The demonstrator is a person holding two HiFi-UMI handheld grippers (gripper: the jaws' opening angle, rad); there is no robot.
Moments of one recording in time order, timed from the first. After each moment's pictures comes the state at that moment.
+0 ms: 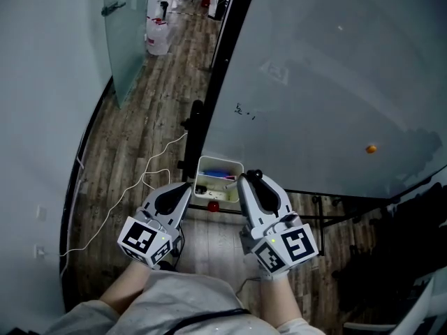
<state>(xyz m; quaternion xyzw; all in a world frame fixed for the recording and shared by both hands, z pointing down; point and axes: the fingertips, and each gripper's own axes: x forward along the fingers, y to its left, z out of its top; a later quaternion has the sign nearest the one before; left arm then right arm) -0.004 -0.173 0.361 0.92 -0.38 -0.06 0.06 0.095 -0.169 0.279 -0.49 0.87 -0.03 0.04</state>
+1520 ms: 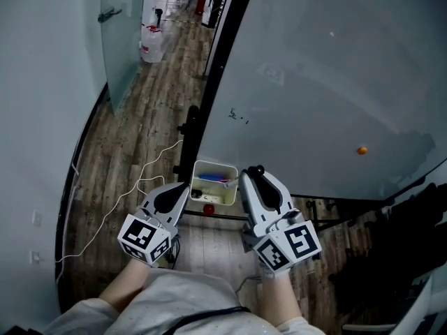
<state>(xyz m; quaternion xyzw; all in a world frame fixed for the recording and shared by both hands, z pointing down) 0.000 -0.179 0.362 0.92 -0.37 -0.06 0.06 0.100 -0.167 0.253 -0.49 0.87 -0.01 0.05</state>
